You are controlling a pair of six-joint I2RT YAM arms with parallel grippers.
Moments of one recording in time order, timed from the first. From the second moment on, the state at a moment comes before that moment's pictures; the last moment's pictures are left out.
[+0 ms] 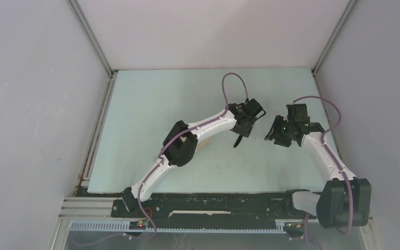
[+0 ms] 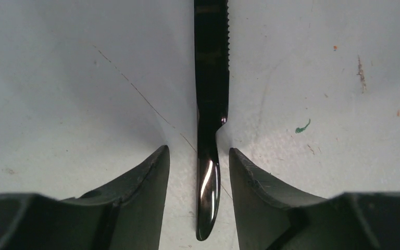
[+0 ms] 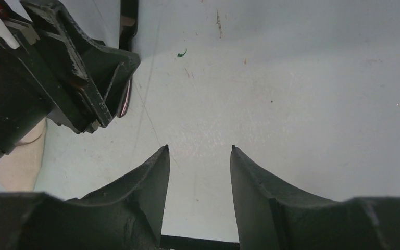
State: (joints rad) left arm -0.95 2.50 2.23 -0.83 -0.18 -0.42; right arm 0.05 1.20 0.84 -0.65 -0.16 0.45
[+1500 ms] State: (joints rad) left arm -0.98 2.28 1.86 -1.02 -0.05 -0.23; right arm 0.02 1.15 0.82 -0.62 -0.24 0.43
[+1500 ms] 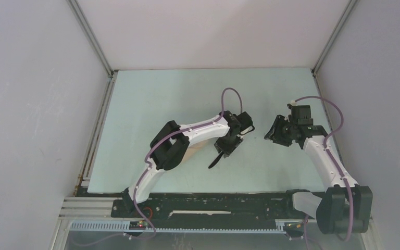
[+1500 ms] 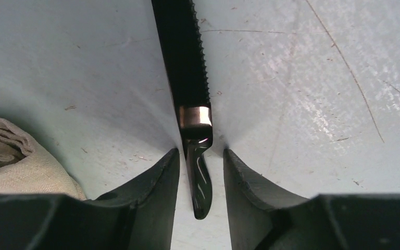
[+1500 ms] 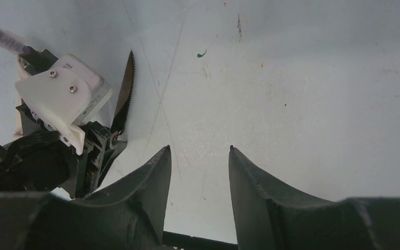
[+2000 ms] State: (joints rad) left arm -0.98 2.28 1.86 -1.03 -0.04 -0.18; right arm 0.02 1.12 0.81 -0.62 -0.23 0.43
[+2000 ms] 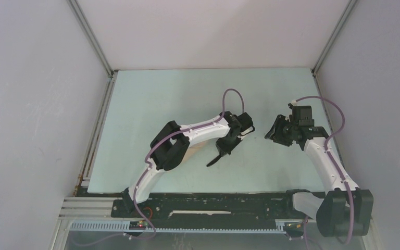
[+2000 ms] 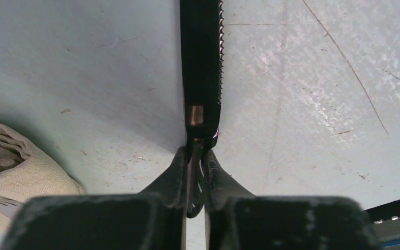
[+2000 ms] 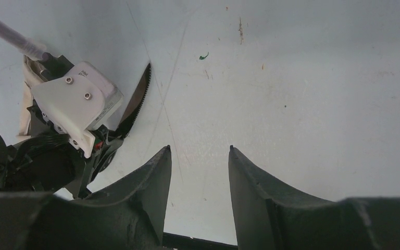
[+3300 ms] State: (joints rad) left arm -0.73 1.98 1.61 -0.81 -0.07 0.06; right arm 0.02 1.11 0.81 -0.62 -0.23 0.43
